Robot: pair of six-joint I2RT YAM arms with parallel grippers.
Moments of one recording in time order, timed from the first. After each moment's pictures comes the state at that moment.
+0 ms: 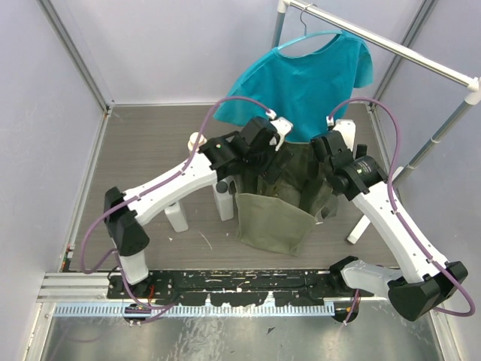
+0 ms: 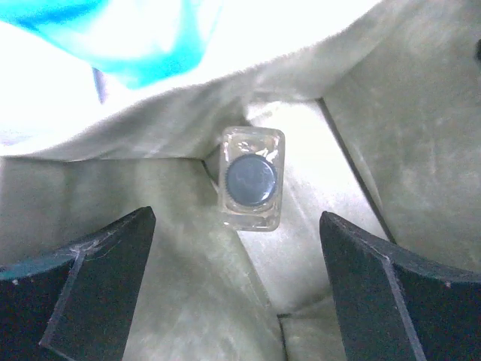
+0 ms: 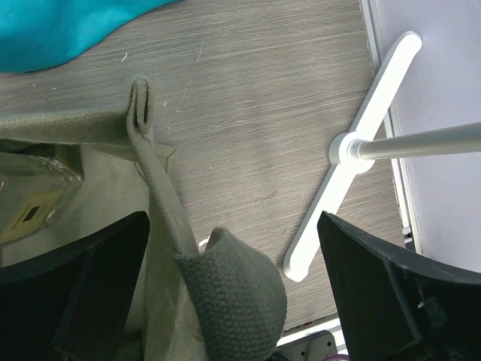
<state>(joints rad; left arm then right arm) -0.97 1.83 1.80 -0.70 -0.15 -0.12 0.46 1.13 1.28 -1.04 0.62 0.39</state>
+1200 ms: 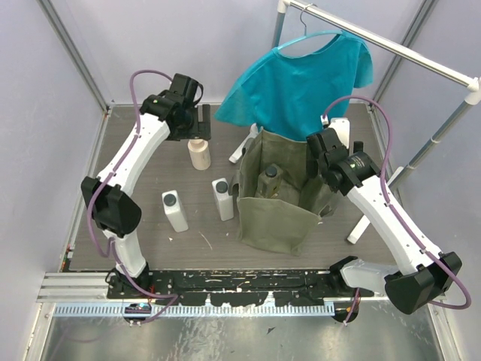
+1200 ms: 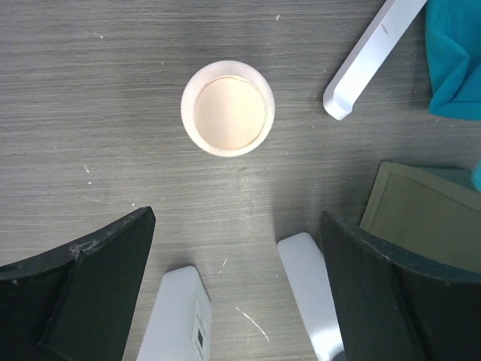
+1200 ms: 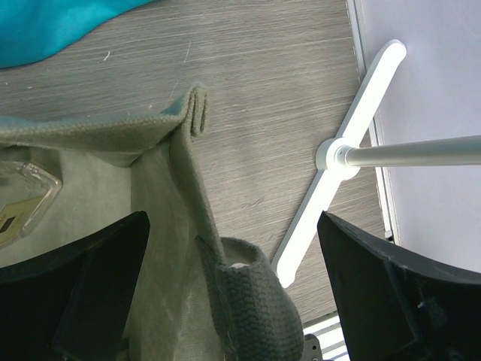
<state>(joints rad) -0.43 1.84 1.97 -1.09 -0.17 -0.36 0.46 1.18 1.28 -1.02 0.65 0.35</state>
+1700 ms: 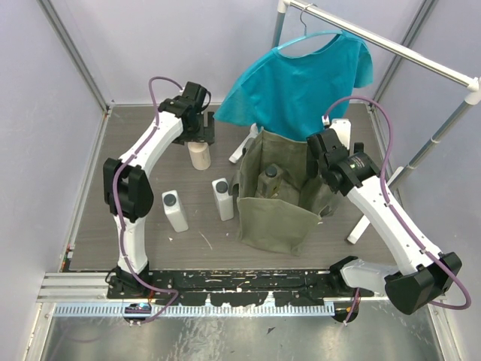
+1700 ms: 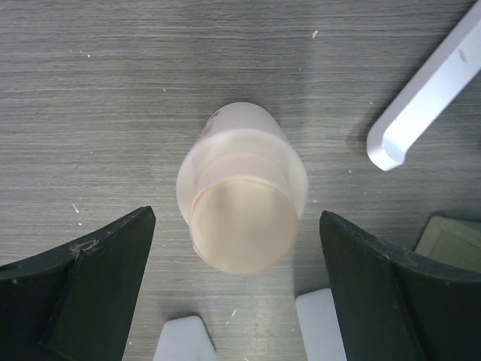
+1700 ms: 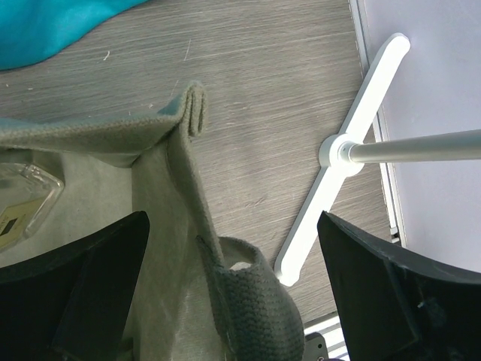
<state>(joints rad) -0.40 2.03 1.95 -0.96 -0.19 -0.34 0.45 1.18 1.27 -1.02 0.65 0.37</state>
